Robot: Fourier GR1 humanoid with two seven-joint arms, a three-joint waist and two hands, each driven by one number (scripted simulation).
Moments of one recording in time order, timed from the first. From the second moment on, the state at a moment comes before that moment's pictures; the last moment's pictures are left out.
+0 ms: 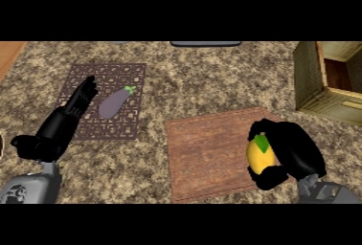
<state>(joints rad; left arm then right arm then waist) -0.16 0.22 0.04 -1.59 -0.04 -0.18 0.02 -0.15 -0.34 0.33 -1.80 0.83 0.34 0.46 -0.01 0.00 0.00</state>
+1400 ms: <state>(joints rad) -0.16 0.19 0.03 -1.59 -0.05 -0.20 0.02 -0.57 -0.40 -0.26 -2.23 0.27 0.38 0.94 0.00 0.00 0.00</state>
